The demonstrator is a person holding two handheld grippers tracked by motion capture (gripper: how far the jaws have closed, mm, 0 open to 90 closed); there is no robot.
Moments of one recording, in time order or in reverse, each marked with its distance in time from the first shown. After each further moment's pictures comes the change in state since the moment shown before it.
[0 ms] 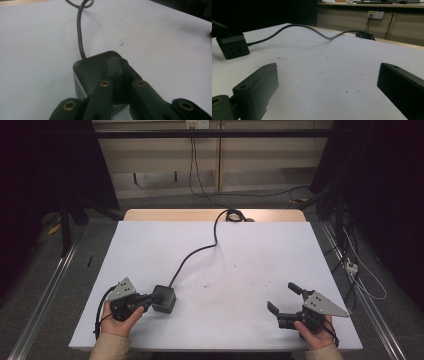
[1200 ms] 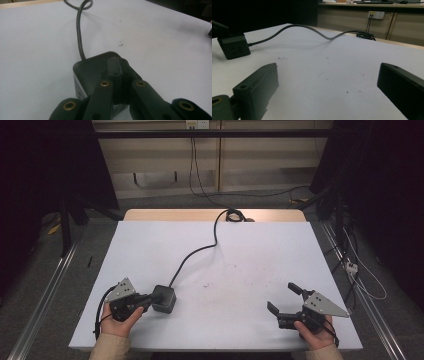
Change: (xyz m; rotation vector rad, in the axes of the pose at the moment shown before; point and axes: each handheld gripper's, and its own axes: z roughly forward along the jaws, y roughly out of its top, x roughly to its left) left arm 0.001 -0.001 0.000 -0.014 -0.012 -0.002; right arm 0.000 0.000 0.000 -0.002 0.003 0.001
